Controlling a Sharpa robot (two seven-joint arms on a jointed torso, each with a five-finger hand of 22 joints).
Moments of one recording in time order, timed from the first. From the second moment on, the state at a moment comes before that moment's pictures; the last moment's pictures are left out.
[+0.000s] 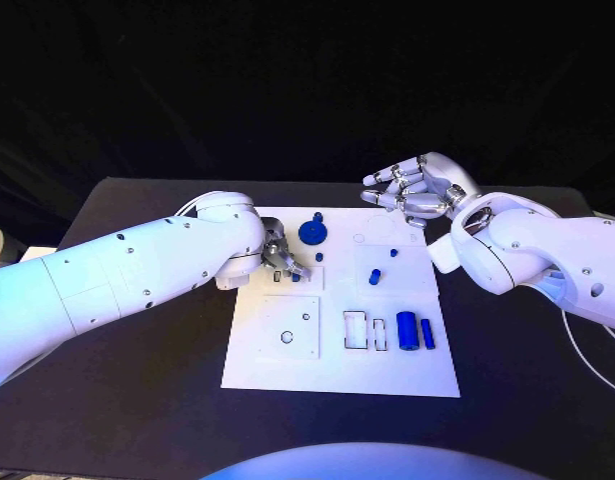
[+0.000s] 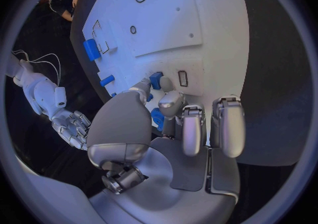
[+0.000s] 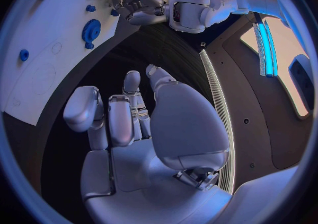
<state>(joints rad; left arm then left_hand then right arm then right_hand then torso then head) 1.24 -0.46 -0.02 1.28 -1.17 0.21 -0.68 1.02 -0.13 0.22 0.28 0.05 1.02 -0.01 0.57 1.03 1.39 -0.07 1.14 0.95 1.47 -0.12 1.57 1.31 0.03 1.46 0.00 1.49 1.31 1.19 -0.96 0.01 1.66 -0.72 -0.52 0.07 1.33 -0.13 0.16 0.18 0.32 1.03 0.13 0.07 0.07 1.21 0.05 0.62 0.90 1.47 -0.04 1.29 1.27 0.09 1.34 0.07 1.23 1.03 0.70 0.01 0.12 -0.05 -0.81</state>
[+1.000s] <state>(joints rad) 1.31 -0.59 0.03 1.36 -0.97 0.12 -0.69 1.12 -0.07 -0.01 0.29 0.05 0.89 0.08 0.37 0.85 1.16 0.01 0.87 0.61 1.47 -0.07 1.54 1.31 0.06 1.47 0.03 1.23 1.31 1.17 -0.94 0.01 1.62 -0.72 -0.52 0.07 1.32 -0.13 0.15 0.18 0.32 1.03 0.13 0.07 0.07 1.21 0.05 0.62 0.90 1.47 -0.04 1.29 1.27 0.09 1.34 0.07 1.22 1.03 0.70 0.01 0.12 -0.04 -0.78</state>
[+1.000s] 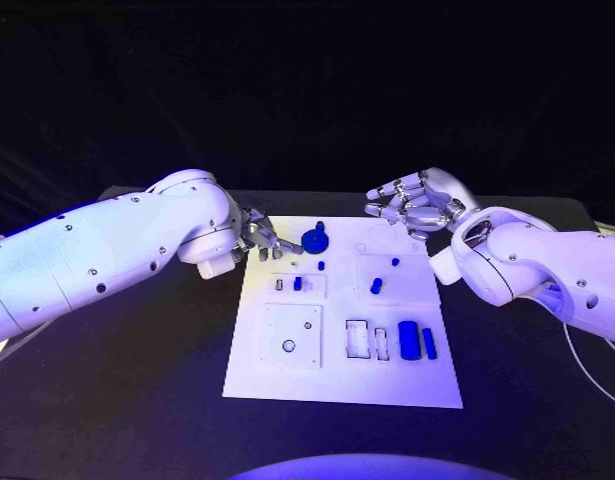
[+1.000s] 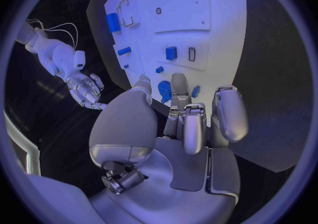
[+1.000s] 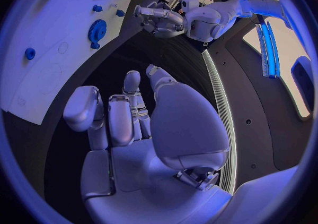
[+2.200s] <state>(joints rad) 1.33 -0.41 -0.01 1.03 -1.17 0.25 -0.61 1.22 0.02 -0.09 0.29 0.05 0.99 0.07 0.31 0.63 1.28 -0.01 1.04 0.79 1.47 -0.06 1.57 1.31 0.05 1.47 0.05 1.39 1.31 1.17 -0.93 0.01 1.61 -0.72 -0.52 0.07 1.32 -0.13 0.15 0.18 0.32 1.03 0.13 0.07 0.07 1.21 0.05 0.62 0.90 1.47 -0.04 1.29 1.27 0.09 1.34 0.07 1.22 1.03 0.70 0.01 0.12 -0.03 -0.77</state>
